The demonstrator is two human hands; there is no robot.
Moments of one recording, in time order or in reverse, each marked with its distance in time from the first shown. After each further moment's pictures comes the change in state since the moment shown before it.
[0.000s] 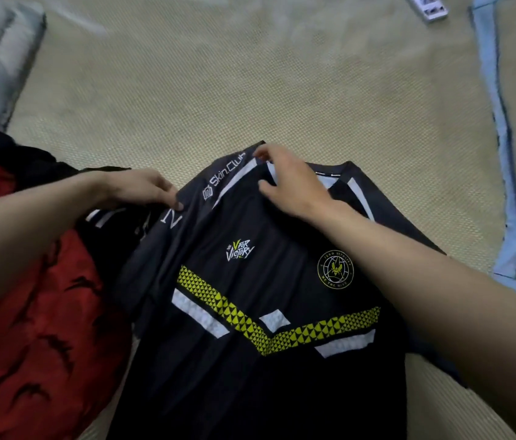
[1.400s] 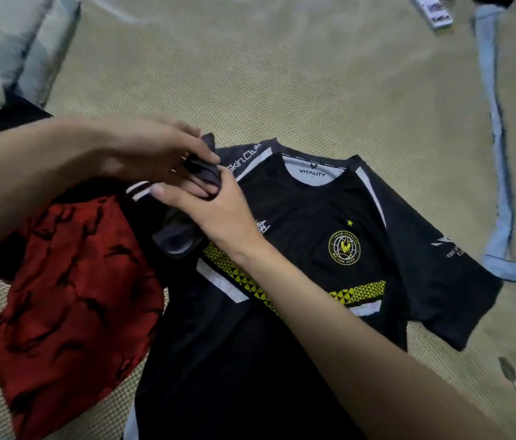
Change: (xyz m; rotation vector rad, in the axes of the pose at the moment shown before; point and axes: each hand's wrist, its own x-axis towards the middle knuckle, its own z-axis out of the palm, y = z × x) left_hand -0.132 0.044 -0.008 -0.588 -0.100 0.166; right_hand -0.063 -0.196 0.077 1.087 0.026 0.349
